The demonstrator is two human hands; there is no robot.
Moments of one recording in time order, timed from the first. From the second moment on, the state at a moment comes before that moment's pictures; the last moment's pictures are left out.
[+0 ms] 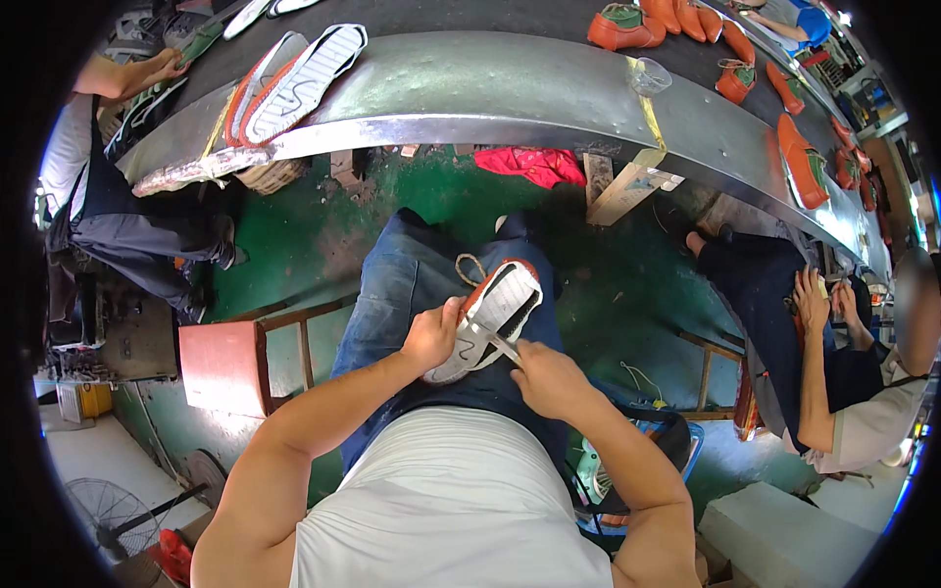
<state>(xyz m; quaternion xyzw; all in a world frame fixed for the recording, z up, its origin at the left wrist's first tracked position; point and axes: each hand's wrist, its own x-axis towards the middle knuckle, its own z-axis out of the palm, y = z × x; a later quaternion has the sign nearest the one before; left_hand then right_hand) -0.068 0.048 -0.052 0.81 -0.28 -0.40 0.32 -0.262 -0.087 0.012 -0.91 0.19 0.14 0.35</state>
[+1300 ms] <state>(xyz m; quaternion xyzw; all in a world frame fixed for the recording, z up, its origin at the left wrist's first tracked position) -0.018 0.061 0.051 0.70 -0.55 -0.43 0.14 -0.309 -0.086 -0.049 -0.73 0.33 -0.10 0.59</state>
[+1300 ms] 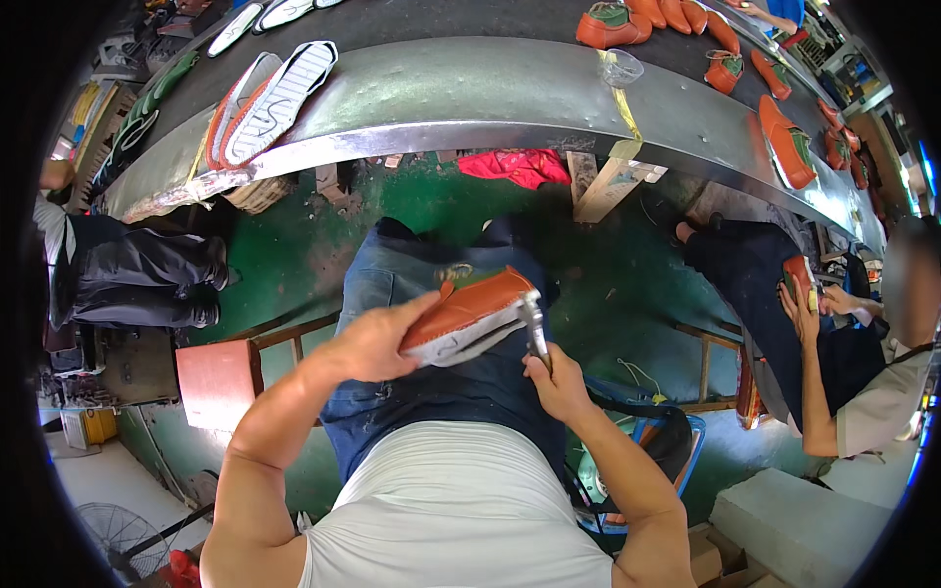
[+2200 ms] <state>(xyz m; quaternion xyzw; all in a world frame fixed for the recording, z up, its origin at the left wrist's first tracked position) -0.080 0.055 -0.022 0.79 -0.52 -0.19 0.27 -0.228 -0.136 0.071 -0.79 0.22 0.35 0.45</state>
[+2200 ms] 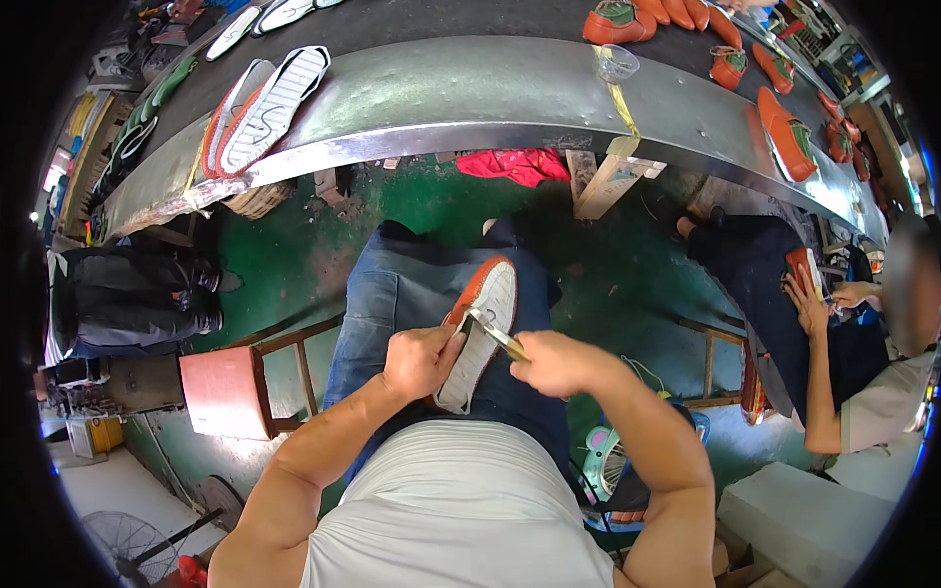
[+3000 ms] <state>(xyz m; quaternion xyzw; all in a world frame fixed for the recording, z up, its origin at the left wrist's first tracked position) -0.063 0.005 -0.067 0.56 -0.08 -0.62 0.54 -0.289 -0.131 -0.001 -0.42 0.36 0.18 0.81</state>
